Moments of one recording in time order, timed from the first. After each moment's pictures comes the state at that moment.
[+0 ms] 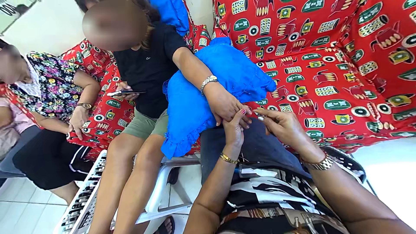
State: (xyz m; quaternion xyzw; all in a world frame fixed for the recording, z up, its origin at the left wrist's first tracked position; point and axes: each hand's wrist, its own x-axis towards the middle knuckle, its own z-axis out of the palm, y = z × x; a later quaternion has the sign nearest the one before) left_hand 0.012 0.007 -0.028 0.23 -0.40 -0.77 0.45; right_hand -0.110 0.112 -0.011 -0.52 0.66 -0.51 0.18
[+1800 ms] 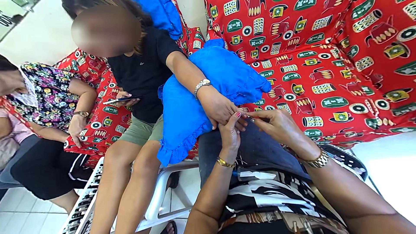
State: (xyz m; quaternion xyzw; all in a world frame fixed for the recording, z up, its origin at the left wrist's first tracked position) left_hand 0.011 0.004 -0.030 0.21 -0.39 -0.77 0.45; right_hand -0.111 0.103 0.004 -0.56 0.69 -0.45 0.13
